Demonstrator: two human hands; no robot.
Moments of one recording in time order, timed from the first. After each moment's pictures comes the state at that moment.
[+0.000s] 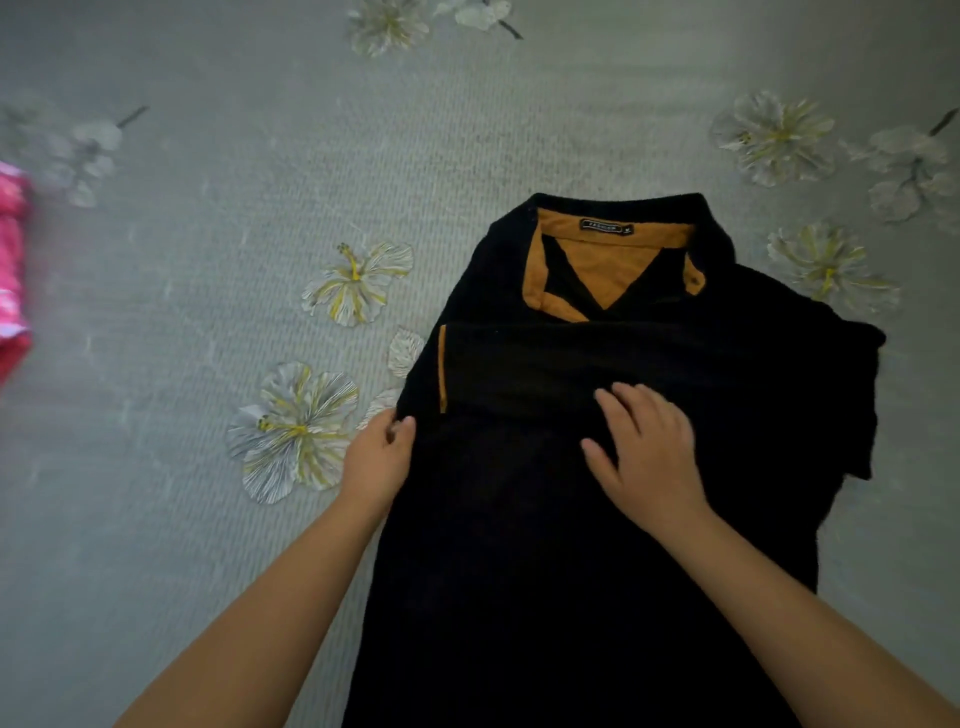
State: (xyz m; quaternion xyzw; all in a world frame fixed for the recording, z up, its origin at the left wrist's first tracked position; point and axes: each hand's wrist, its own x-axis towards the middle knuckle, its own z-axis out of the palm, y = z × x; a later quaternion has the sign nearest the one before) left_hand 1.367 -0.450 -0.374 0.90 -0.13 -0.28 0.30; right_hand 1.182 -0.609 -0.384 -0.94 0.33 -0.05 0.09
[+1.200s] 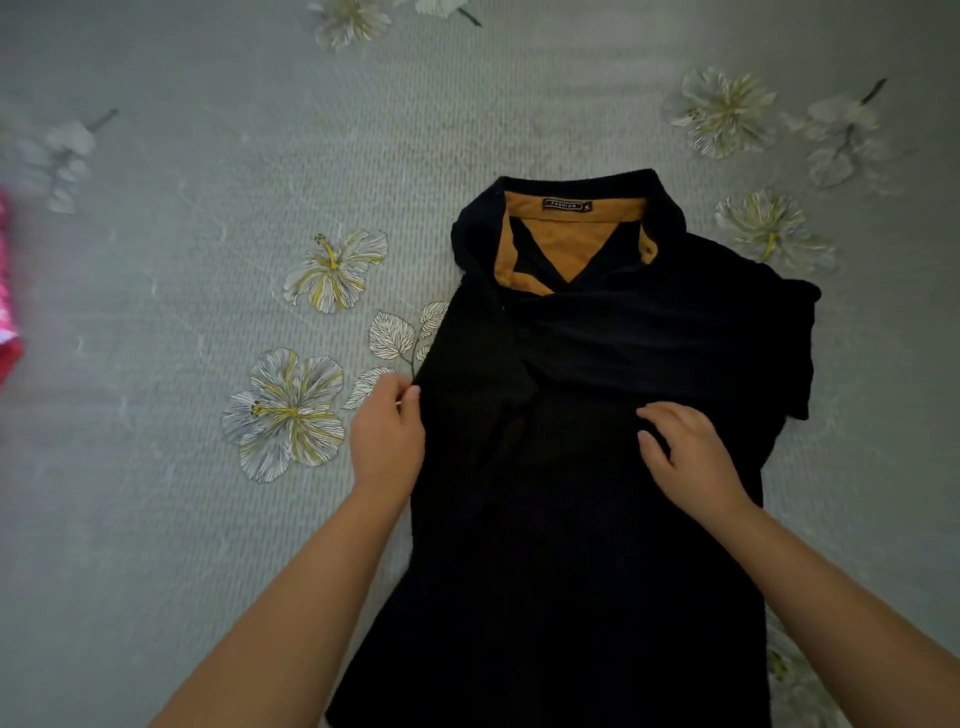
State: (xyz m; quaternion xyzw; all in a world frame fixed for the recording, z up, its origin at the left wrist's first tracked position) left_hand 1.327 -0.463 -0.334 0.92 -0.19 -0.14 0.32; right_hand 1.110 -0.619 -0.370 -0.88 0.40 0.00 0.27
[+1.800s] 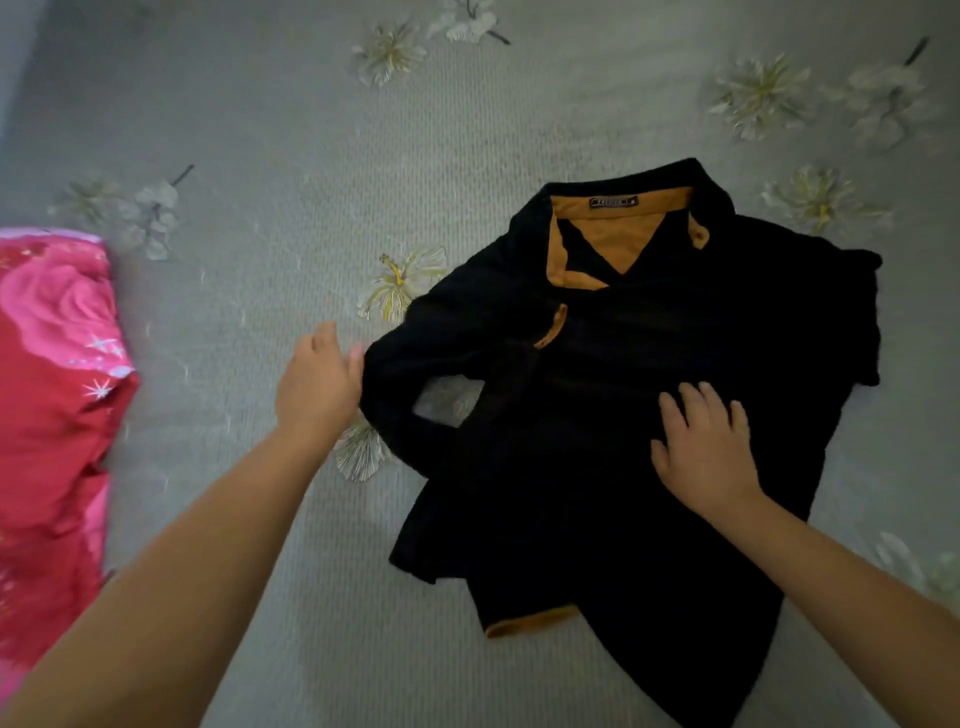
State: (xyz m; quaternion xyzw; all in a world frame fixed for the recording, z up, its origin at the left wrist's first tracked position) left_hand 1.456 -0.413 -0.281 0.95 -0.28 -0.11 0.04; right_hand 1.156 -0.564 -0.351 -0.89 0.42 0.14 0.08
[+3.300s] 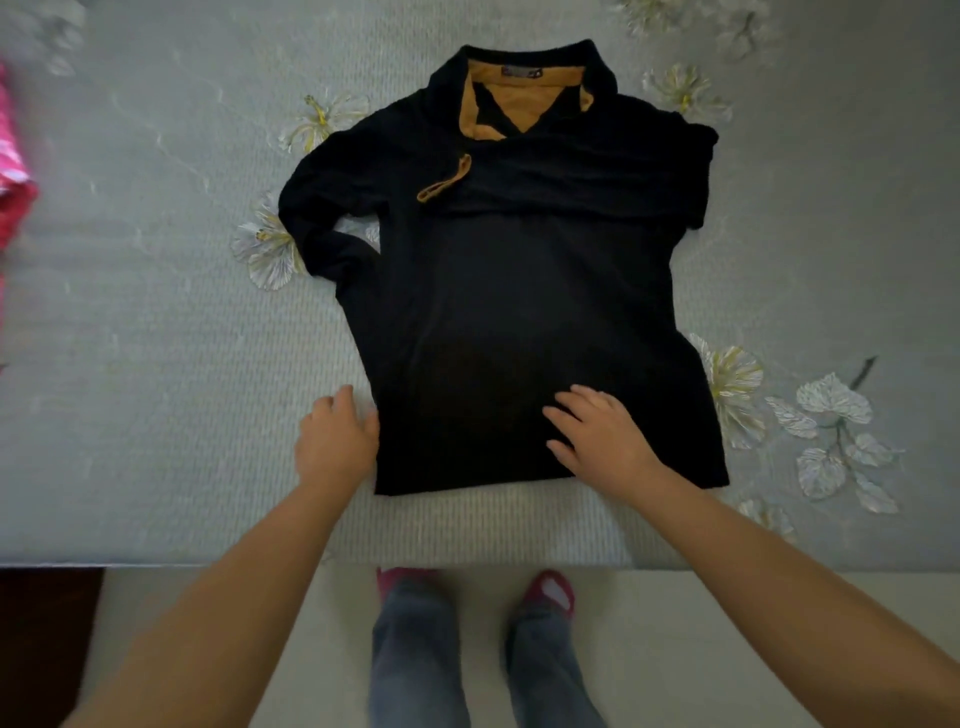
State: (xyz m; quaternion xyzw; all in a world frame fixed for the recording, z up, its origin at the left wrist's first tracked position) left_hand 1.204 -0.256 -0.328 0.94 -0.22 -0.26 0.05; right_hand 0.995 -0.428 -0.334 -0.96 0.21 0.16 0.12
